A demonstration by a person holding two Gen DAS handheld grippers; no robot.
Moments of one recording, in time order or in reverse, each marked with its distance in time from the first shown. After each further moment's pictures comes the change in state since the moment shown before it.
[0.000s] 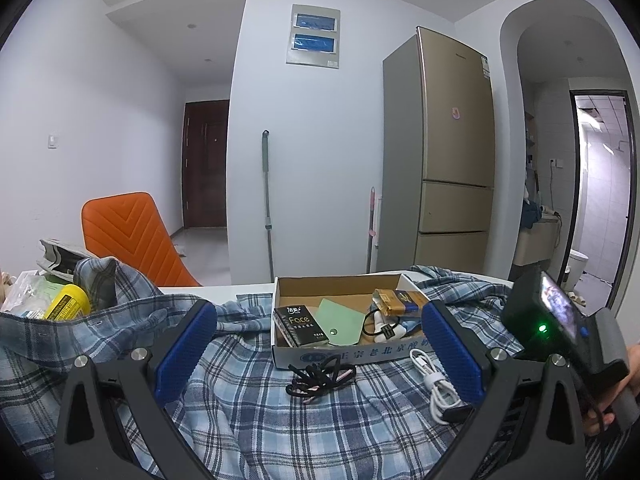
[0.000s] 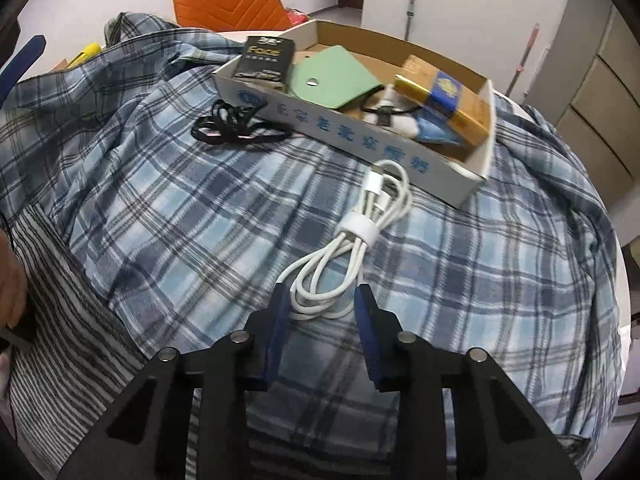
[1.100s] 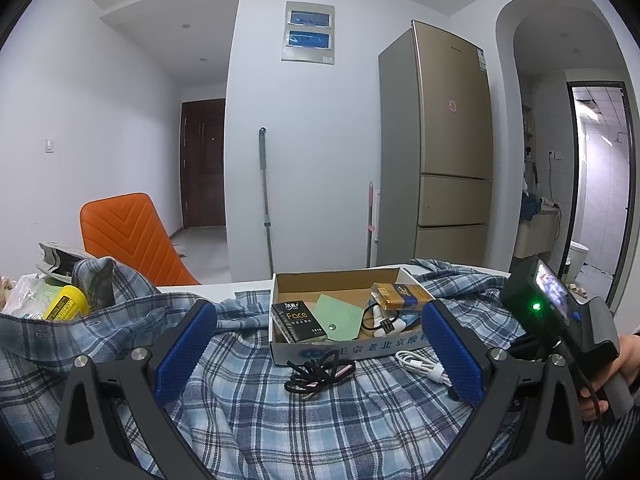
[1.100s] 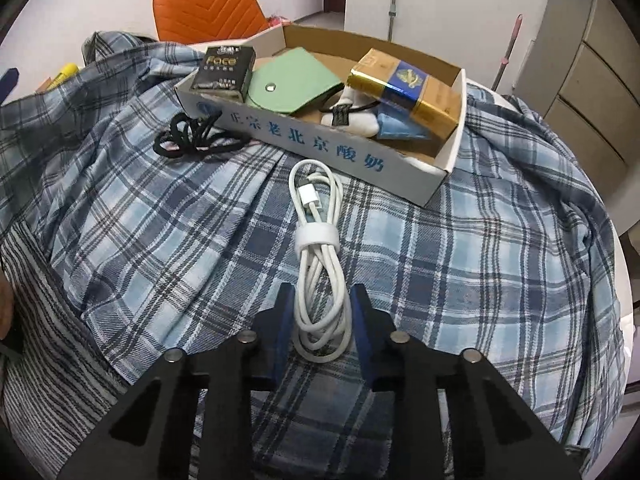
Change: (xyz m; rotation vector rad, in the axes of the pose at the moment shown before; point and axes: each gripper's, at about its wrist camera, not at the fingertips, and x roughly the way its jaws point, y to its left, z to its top) left arm 0.003 -0.001 -0.002 0.020 0.010 -0.003; right arm 0.007 -0.023 0.004 0.047 -0.039 -0.007
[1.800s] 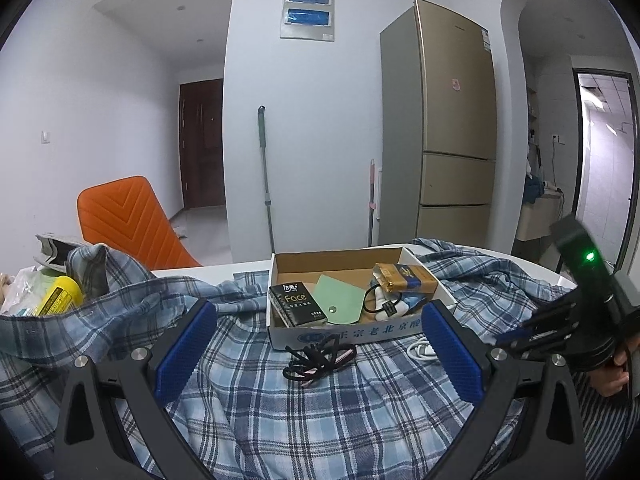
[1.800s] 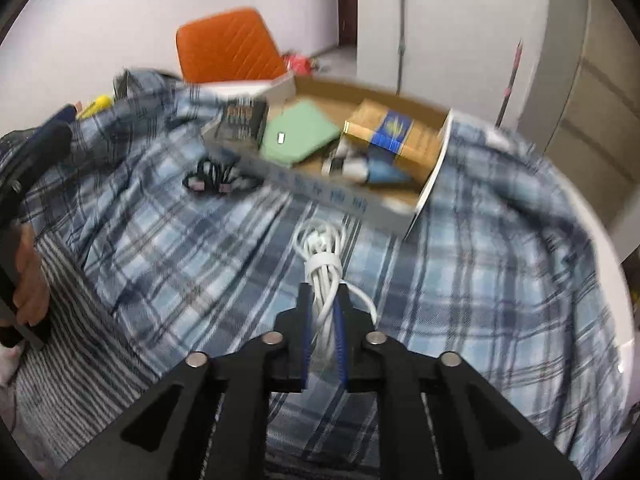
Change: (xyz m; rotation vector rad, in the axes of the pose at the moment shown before) left arm 0.016 0.001 -0.001 0.010 0.092 0.001; right arm -0.029 -0.017 -0.004 -0.010 -0.099 0.087
